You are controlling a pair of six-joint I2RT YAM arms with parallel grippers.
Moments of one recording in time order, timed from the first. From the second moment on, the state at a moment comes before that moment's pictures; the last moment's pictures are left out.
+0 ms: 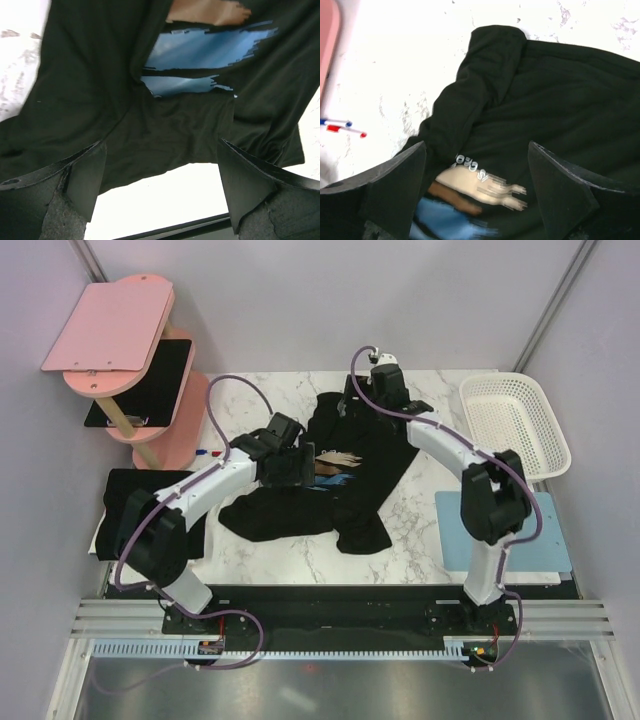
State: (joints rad) left arm -0.55 1.59 1.23 -0.67 -0.06 -0.51; right arm 0.45 1.86 1.51 -0.14 0.06 0.43
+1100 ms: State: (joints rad) left arm -0.73 1.59 1.22 -0.80 -0.34 -0.55; right arm 0.28 2.19 1.64 -0.12 -0.27 0.50
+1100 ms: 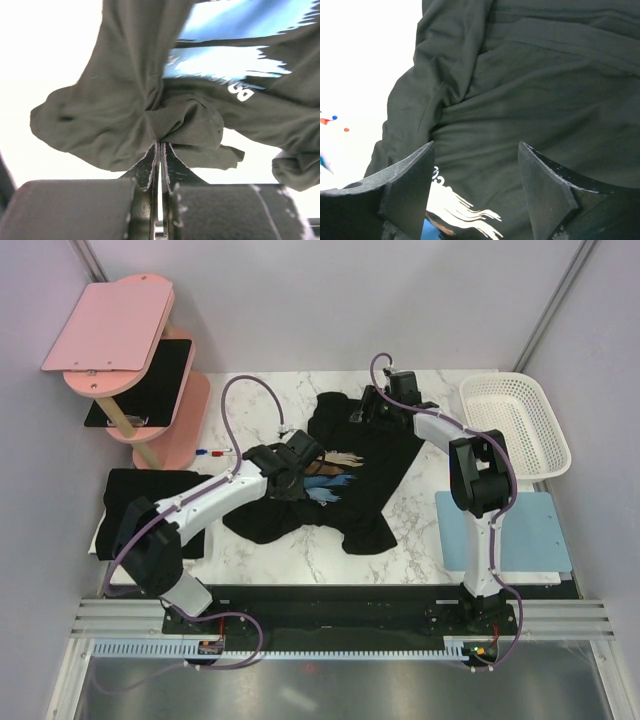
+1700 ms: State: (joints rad) left arm -0.72 1.35 1.06 -1.07 -0.44 -0.72; right arm 0.28 2.21 1.59 -0.08 -0.36 0.51
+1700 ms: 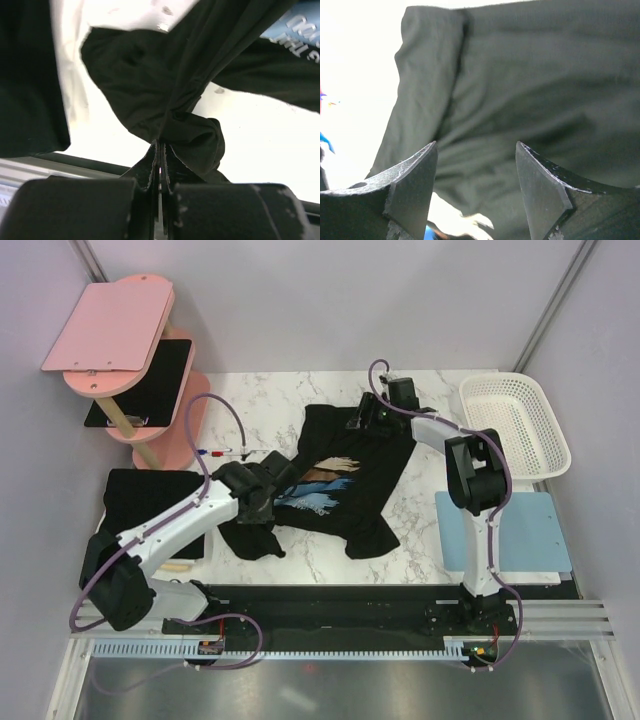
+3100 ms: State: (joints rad) left arm -0.68 1.40 1.06 -1.11 -0.52 -0.72; right arm 0.35 2.65 2.15 0.03 -0.52 0.76
